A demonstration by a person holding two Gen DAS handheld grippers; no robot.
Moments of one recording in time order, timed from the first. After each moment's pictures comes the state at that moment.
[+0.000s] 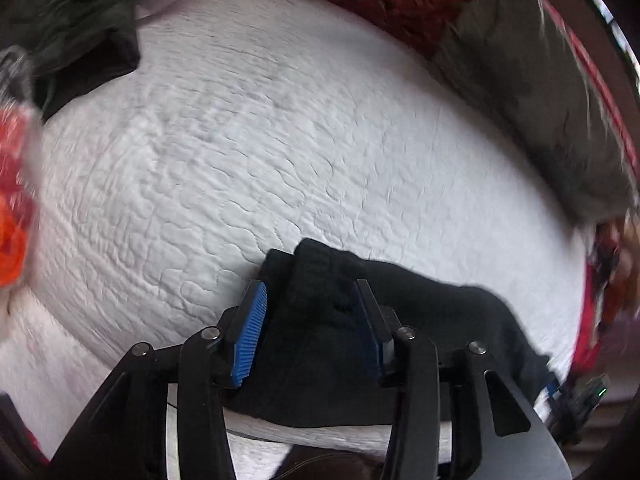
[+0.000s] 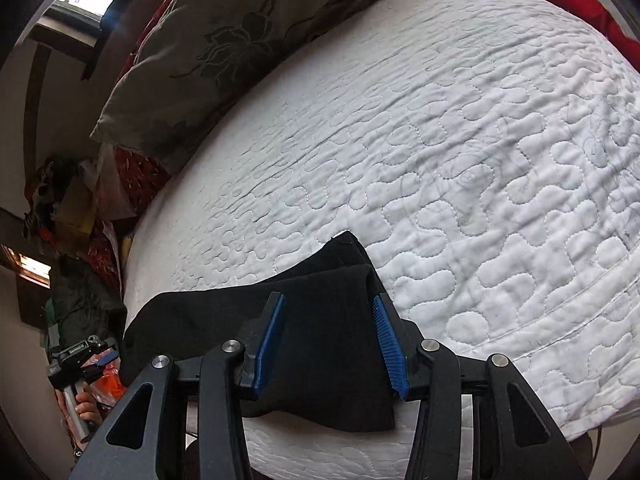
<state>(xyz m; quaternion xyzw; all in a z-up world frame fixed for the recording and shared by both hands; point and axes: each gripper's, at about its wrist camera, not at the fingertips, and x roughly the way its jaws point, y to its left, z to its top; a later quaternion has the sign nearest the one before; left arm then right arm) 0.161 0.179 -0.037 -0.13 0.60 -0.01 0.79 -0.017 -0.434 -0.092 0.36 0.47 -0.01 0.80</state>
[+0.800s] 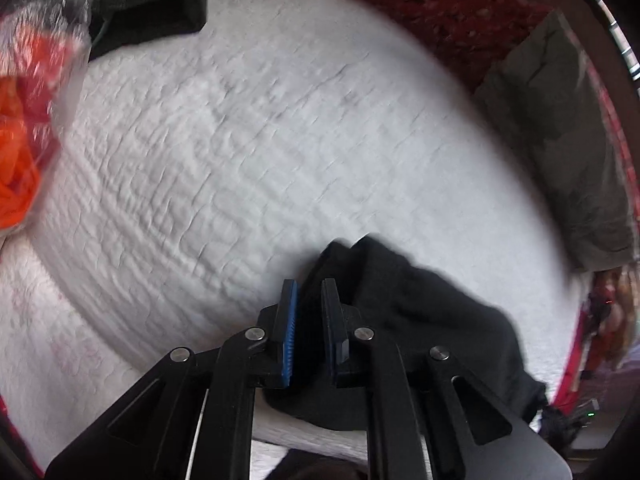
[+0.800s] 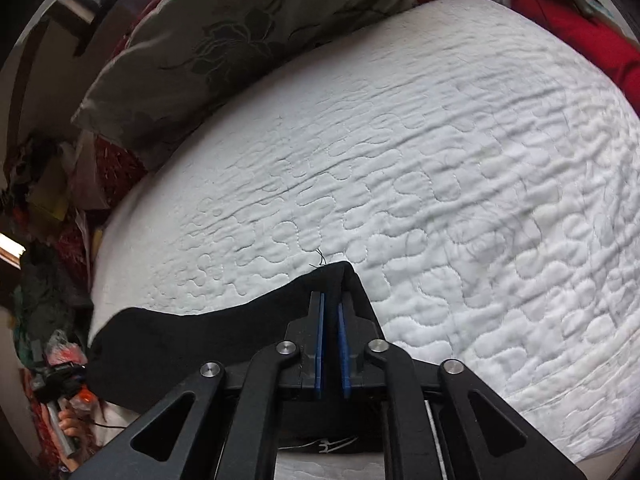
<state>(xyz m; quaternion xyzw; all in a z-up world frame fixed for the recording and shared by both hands) 0.141 0.225 -0.045 -0.22 0.57 0.03 0.79 0.037 -0.412 -0.086 0.31 0.48 -0.04 0.82</state>
